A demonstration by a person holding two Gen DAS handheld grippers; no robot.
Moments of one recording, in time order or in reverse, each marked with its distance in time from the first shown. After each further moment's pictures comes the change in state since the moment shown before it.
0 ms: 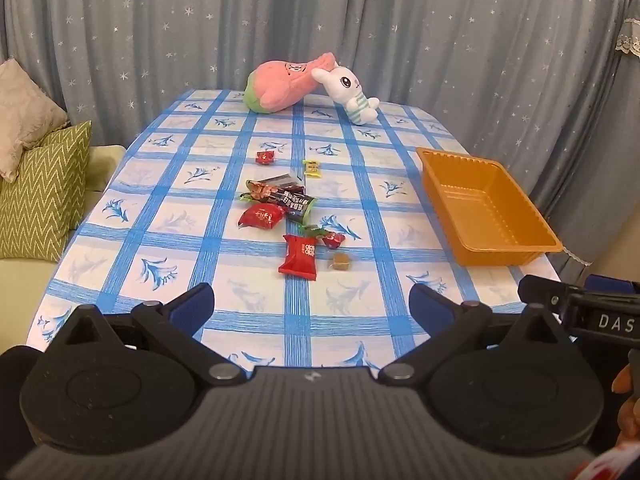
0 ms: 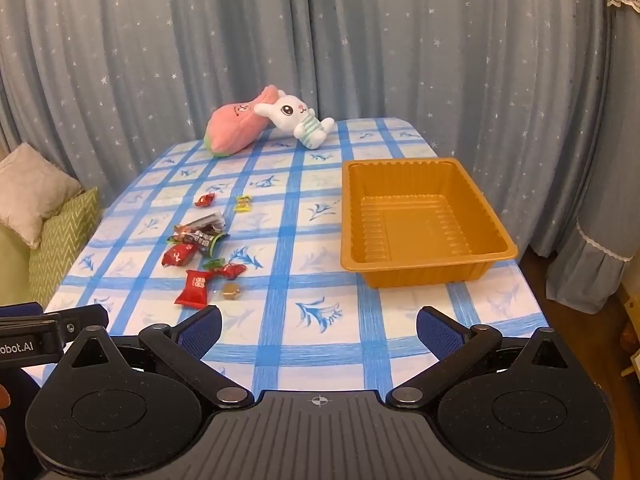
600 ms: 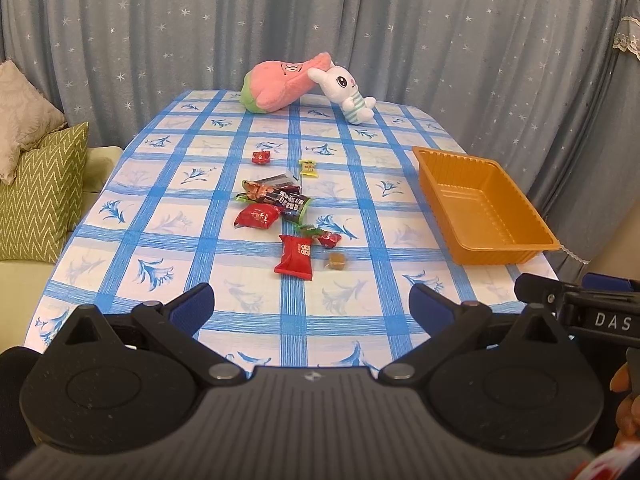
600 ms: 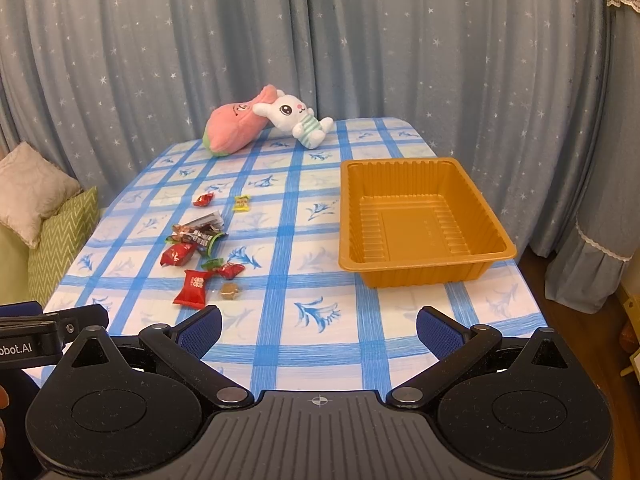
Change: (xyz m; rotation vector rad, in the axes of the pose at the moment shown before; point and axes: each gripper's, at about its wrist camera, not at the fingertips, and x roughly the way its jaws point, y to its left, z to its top) left arm -0.001 -0.003 0.001 0.004 0.000 -0.006; right arm 0.001 0.000 0.000 0.001 -0.002 0.001
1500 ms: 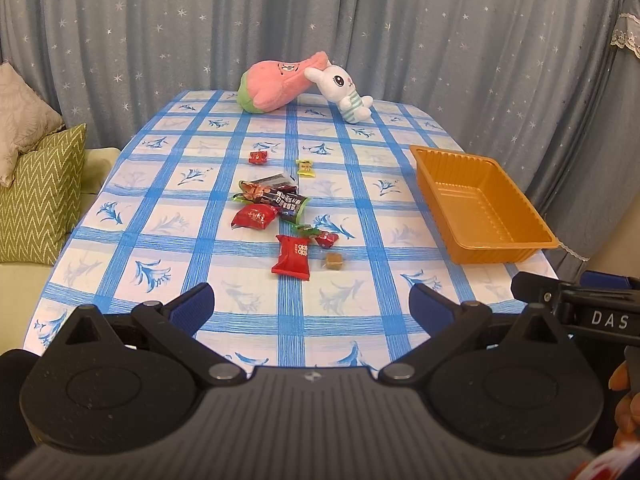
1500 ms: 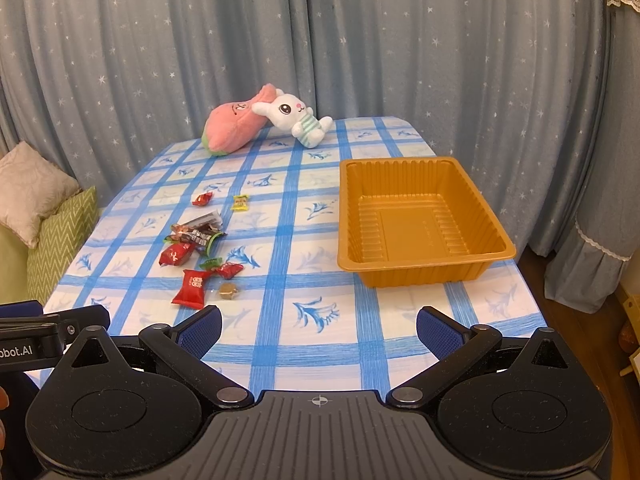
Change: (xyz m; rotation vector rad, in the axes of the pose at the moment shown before) left arm 0.001 -0.003 0.000 0.002 0.000 0.000; right arm 0.000 -0.003 0.001 -0.001 0.001 0.000
